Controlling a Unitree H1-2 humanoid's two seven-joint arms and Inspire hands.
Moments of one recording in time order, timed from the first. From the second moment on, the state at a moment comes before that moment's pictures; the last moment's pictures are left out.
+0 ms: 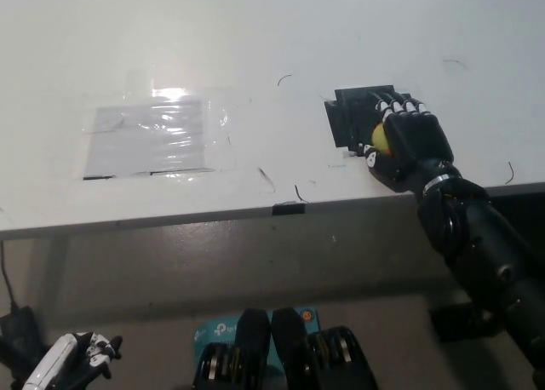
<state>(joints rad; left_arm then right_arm) 0.00 0.40 0.00 0.29 0.08 -0.07 -0.23 -0.82 -0.22 0.49 0.83 -0.76 0.06 -0.22</state>
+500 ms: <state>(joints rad) 0.00 0.40 0.00 0.29 0.08 -0.06 -0.23 -0.78 -0.22 0.47 0.63 -0.76 0.19 -0.13</state>
